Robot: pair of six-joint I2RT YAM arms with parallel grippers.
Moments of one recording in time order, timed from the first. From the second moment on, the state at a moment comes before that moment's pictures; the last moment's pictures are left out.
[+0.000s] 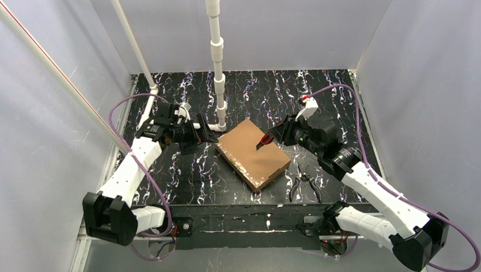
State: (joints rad) left arm -0.24 1.19 1.02 -0.75 0.47 -0.61; right arm 0.68 0.93 0.87 -0.23 -0.01 0.52
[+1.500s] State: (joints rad) left arm -0.19 1.70 1.07 -0.47 0.65 -0.59; right arm 1.06 1.38 1.06 0.00 0.10 0.15
